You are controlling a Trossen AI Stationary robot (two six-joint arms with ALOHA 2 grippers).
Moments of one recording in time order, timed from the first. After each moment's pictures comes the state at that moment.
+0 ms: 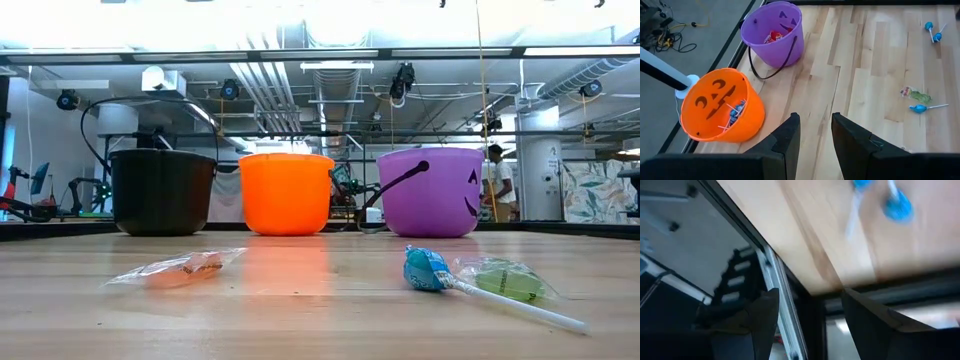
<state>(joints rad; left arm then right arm) -0.36 1.34 1.59 -1.13 -0.57 -0.36 0.83 1.87 1.38 -1.11 -0.56 1.28</state>
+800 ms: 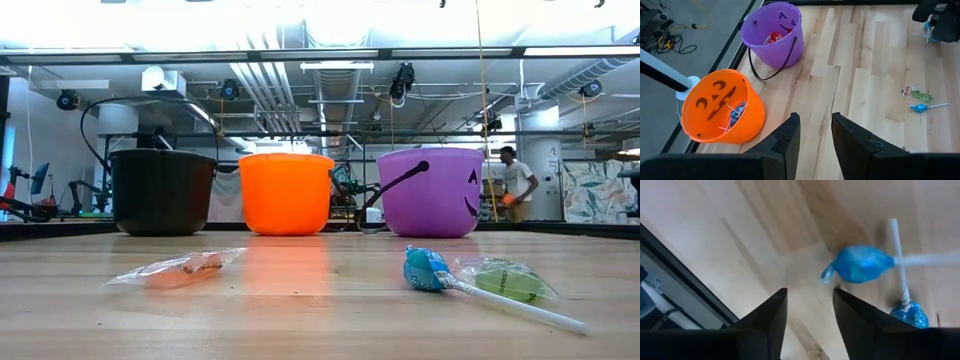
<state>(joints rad) -0.36 1.34 1.59 -1.13 -0.57 -0.35 0.84 1.86 1.08 -0.67 -0.33 1.32</state>
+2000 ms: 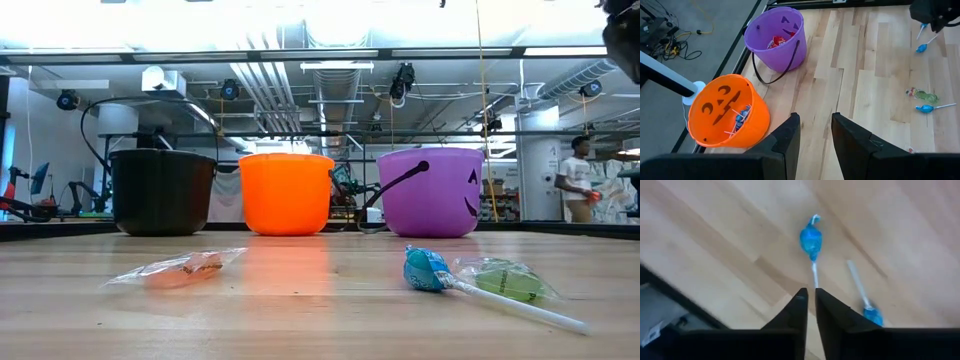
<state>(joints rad) -0.36 1.34 1.59 -1.11 -0.59 -0.31 0.74 1.62 1.05 -0.83 -0.12 1.55</state>
